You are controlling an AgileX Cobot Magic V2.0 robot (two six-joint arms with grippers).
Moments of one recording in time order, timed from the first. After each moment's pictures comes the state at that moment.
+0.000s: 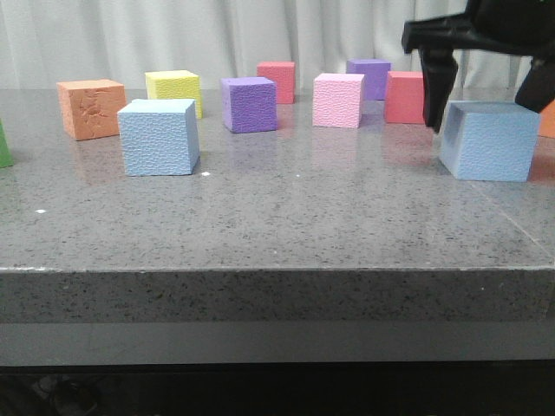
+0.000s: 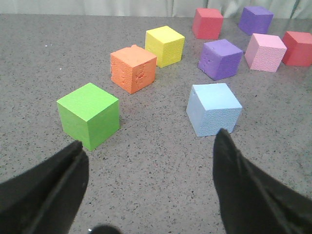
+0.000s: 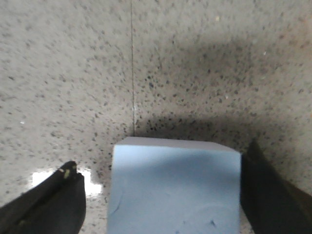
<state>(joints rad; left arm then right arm) -0.19 0.50 -0.66 -0.10 0.58 0.03 0.28 1.69 -1.37 -0.15 0.86 0.46</state>
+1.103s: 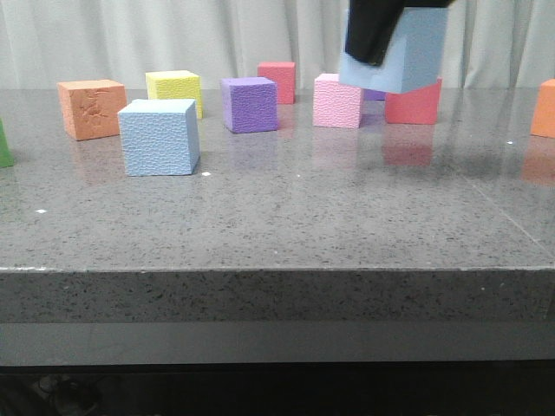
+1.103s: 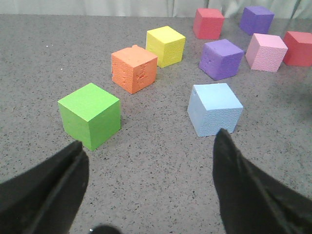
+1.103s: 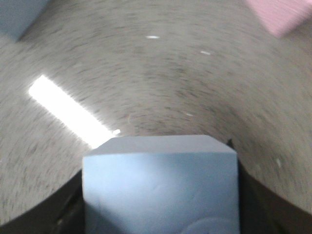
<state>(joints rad) -0.19 0.50 -0.66 -0.10 0.58 0.03 0.37 1.79 -1.79 0.19 1.20 -0.44</state>
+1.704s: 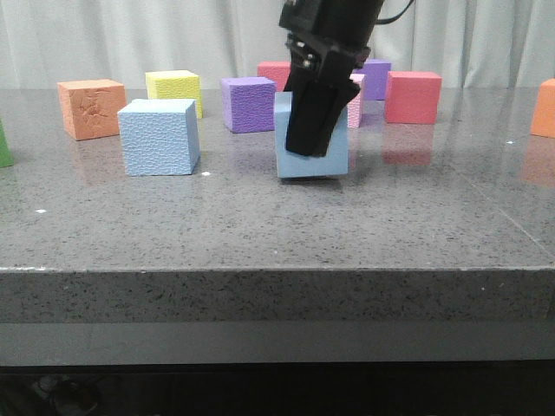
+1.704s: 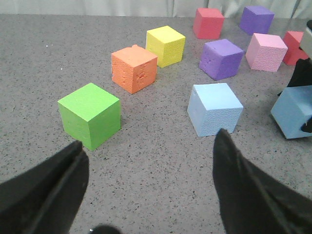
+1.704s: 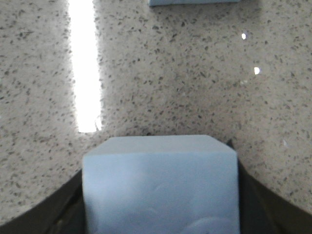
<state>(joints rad) -0.19 0.50 -0.66 -0.10 0.58 0.03 0.46 2.00 -1.84 0.27 1.18 -1.06</state>
